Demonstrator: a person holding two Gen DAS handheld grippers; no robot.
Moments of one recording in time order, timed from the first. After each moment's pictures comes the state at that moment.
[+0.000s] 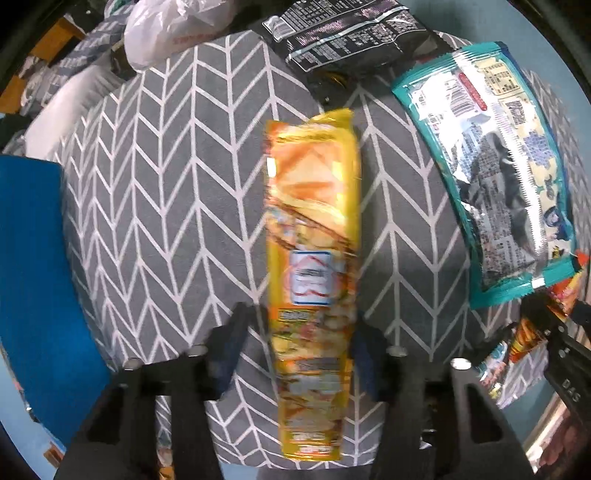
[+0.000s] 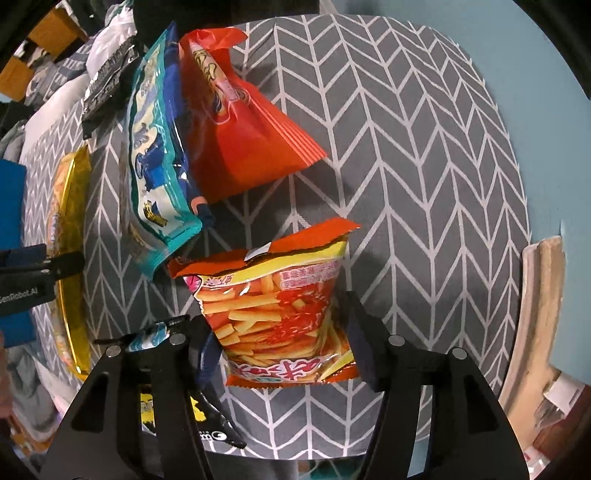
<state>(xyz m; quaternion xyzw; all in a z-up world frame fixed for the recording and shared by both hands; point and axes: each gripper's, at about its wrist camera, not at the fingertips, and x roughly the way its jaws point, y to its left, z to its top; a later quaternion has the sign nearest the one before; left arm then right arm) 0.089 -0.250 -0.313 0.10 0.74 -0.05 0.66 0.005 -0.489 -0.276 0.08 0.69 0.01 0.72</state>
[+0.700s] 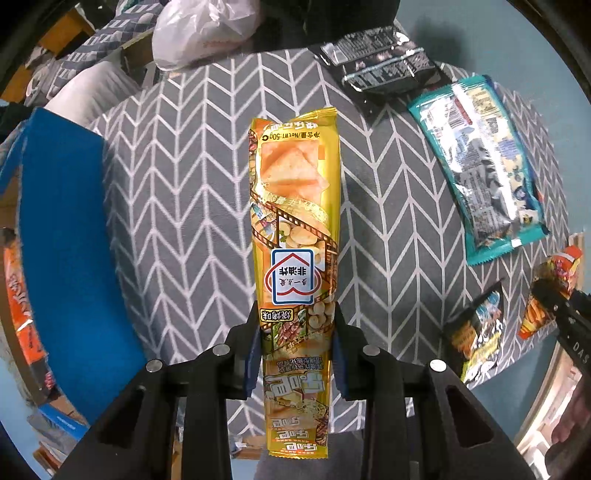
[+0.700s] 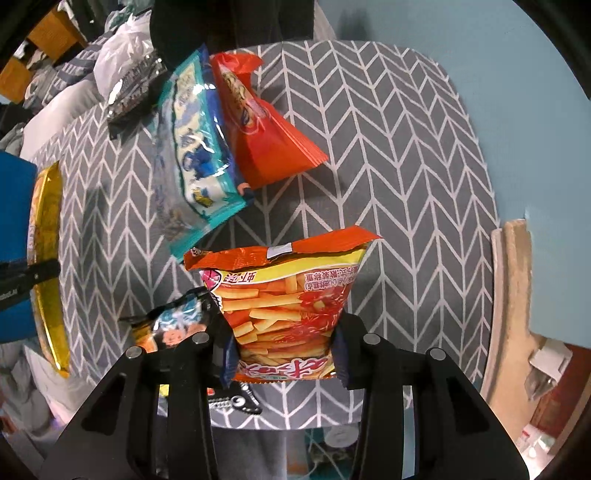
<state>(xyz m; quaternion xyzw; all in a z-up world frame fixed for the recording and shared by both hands) 0.057 -0.170 -0.265 0.08 0.72 -0.06 0.68 -0.025 -0.469 -0.223 0.07 0.67 -0.01 0.74</state>
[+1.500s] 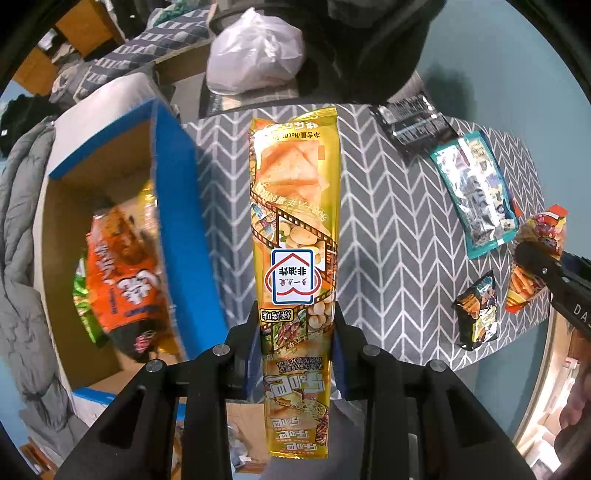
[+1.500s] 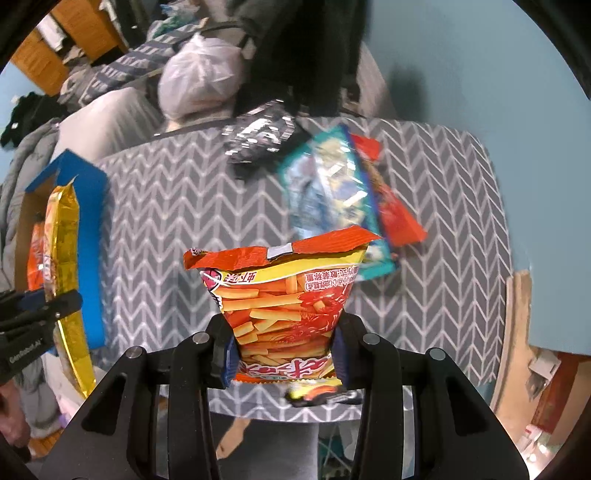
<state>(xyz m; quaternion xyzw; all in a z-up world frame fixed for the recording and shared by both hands) 0.031 -0.102 -0.165 0.06 0.68 -0.04 0.73 -0.002 -0.364 -0.139 0.05 0.63 0.05 0.77</state>
